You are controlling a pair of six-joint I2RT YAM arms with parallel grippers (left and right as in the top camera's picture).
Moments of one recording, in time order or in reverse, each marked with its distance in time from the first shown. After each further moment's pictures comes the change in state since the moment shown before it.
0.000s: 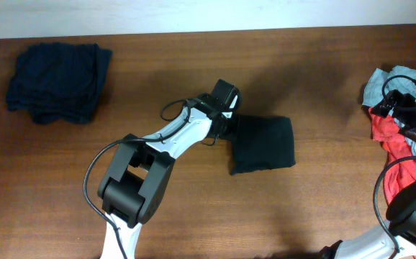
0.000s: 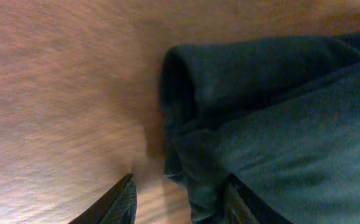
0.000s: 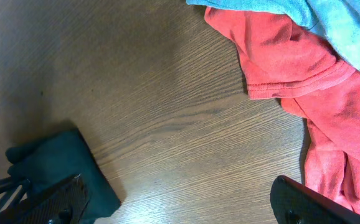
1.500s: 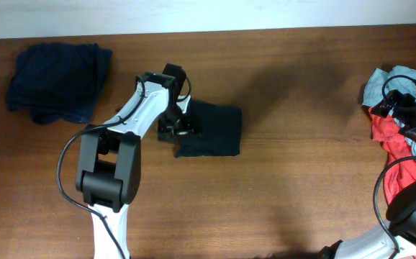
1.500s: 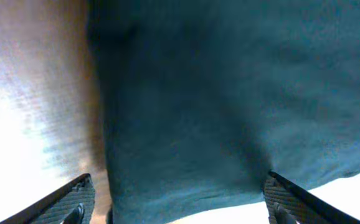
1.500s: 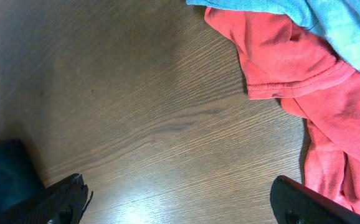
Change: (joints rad) left arm 0.274 0.031 0.131 -0.549 0.176 0.068; right arm 0.000 0.000 0.000 0.000 0.000 0.000
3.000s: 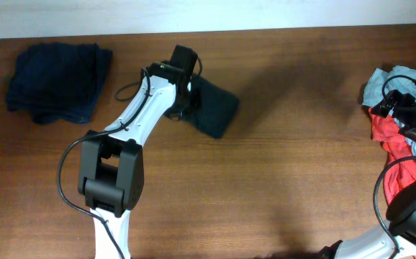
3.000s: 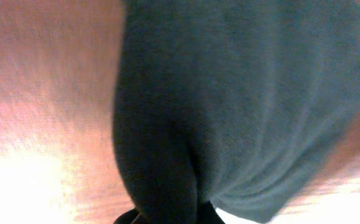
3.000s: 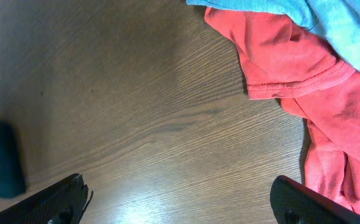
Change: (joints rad) left arm -0.055 -0.031 0.150 0.145 -0.254 -0.134; right arm 0.000 0.000 0.000 0.000 0.000 0.000
